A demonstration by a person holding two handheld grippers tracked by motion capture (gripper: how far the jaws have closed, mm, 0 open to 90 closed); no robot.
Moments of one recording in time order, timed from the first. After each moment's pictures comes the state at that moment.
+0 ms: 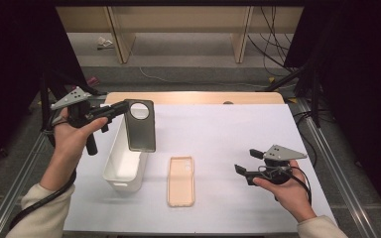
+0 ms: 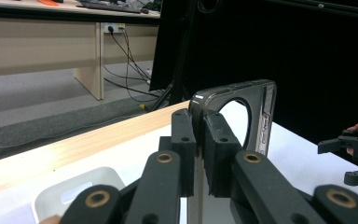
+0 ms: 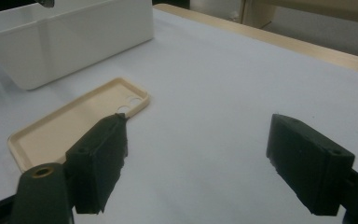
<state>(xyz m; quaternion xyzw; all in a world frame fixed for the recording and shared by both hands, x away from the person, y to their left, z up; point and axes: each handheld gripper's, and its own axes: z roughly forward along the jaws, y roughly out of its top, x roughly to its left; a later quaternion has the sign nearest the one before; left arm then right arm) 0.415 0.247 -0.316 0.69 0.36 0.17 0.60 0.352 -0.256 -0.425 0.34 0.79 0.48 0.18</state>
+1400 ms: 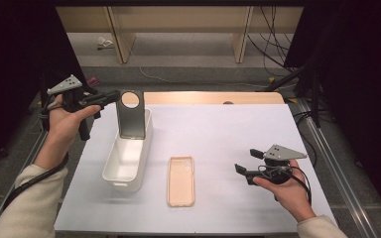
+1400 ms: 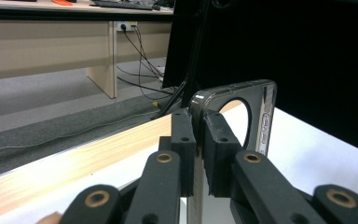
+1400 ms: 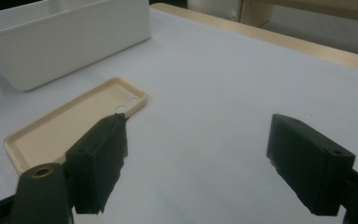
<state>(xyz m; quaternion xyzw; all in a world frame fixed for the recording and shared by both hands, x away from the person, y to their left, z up) 0.462 0.277 -0.320 0.70 0.37 0.19 0.59 0.353 -0.256 -0.426 0.35 0.78 0.48 0.18</state>
